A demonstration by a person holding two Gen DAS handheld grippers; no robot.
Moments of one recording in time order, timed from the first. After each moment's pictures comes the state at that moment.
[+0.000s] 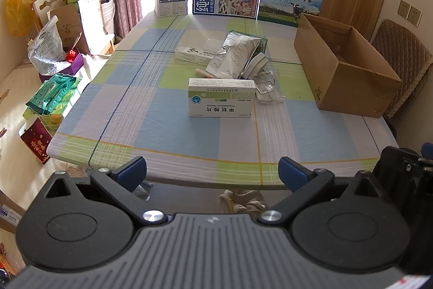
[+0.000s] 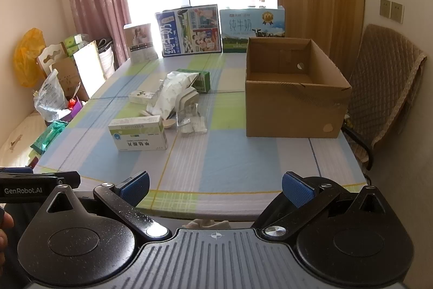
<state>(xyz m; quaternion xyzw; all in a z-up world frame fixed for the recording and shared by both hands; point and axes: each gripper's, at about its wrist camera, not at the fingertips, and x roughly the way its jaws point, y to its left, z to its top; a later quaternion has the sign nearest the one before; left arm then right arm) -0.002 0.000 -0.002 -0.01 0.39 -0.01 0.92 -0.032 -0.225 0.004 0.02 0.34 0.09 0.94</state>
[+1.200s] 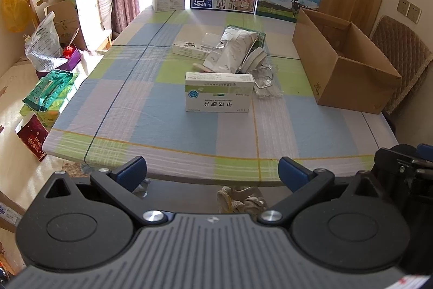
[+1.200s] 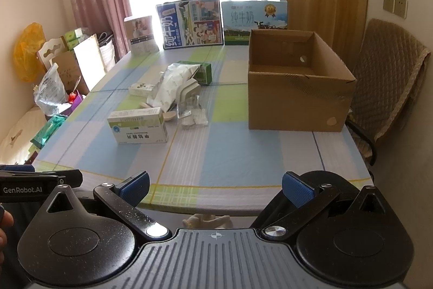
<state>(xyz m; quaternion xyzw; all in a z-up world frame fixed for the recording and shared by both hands) 0.002 -0.003 -0.009 -0.01 0.40 -0.02 0.92 -0.026 -0.223 -0.008 0.02 0.35 0.10 0.93</state>
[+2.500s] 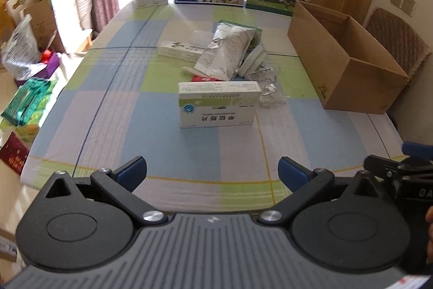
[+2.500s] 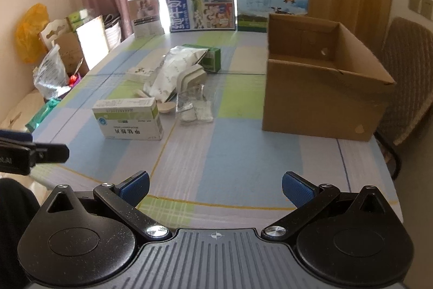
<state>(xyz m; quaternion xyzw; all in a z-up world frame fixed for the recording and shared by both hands) 0.074 0.019 -0.030 0.00 0.41 -0.08 0.91 0.045 -0.214 -0.050 -0.01 0.38 0.13 0.92</state>
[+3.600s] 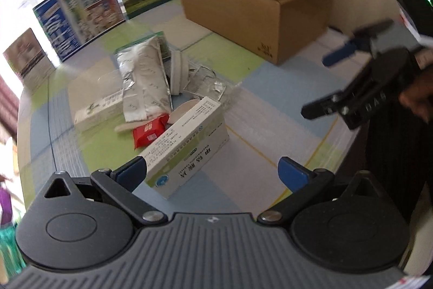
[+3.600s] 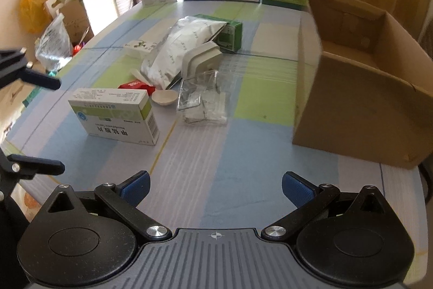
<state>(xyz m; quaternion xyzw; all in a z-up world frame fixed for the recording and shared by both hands) 0.164 0.002 -0.057 0.26 0.37 -0.34 0.83 0.141 -0.184 -0.088 -0.06 0.43 0.17 0.88</state>
